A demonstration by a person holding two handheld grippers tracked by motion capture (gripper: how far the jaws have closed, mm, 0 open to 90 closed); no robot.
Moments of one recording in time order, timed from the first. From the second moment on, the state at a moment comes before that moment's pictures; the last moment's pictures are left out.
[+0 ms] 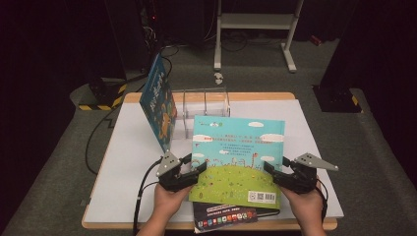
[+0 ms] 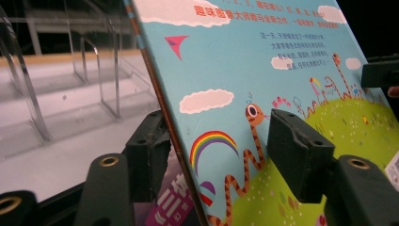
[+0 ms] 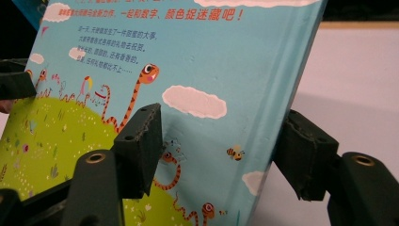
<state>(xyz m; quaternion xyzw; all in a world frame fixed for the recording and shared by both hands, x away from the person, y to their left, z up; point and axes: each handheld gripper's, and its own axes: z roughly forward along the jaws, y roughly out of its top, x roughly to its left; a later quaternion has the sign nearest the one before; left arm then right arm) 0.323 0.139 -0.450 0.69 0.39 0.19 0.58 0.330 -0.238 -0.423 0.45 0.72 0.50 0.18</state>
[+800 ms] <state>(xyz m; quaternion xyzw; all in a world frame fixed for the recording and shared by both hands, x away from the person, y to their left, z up) 0.316 0.134 -0.424 0.65 0.33 0.31 0.61 0.306 -0.236 -0.390 0.40 0.68 0.55 0.28</state>
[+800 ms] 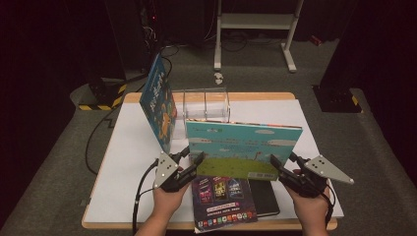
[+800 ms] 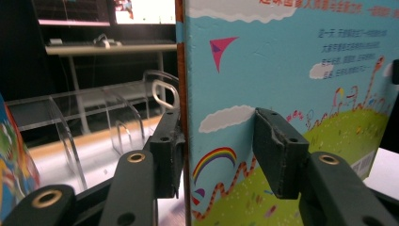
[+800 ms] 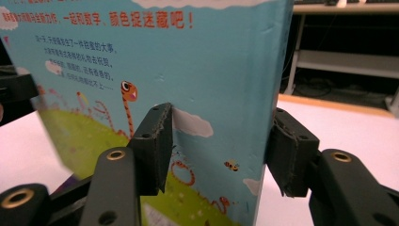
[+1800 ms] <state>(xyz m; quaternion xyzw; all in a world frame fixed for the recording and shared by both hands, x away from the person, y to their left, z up) 0.311 0.144 -0.427 0.65 0.33 0.31 0.62 0.306 -0.233 -0.385 0.32 0.69 0.60 0.25</state>
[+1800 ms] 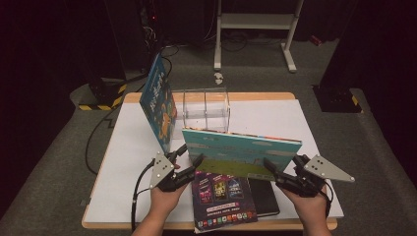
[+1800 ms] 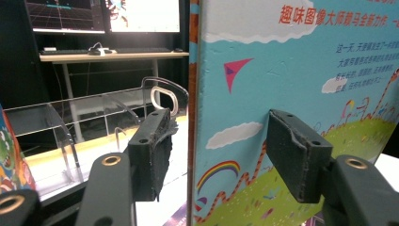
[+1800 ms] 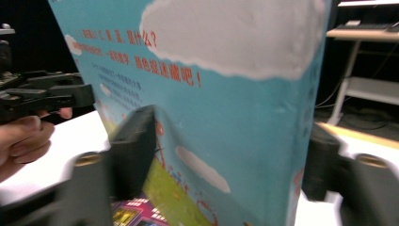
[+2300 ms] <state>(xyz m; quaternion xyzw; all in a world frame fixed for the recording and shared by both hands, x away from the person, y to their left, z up) 0.305 0.193 -0.450 0.64 0.38 0.30 0.60 0.305 -0.236 -0.387 0.27 0.70 0.63 0.18</state>
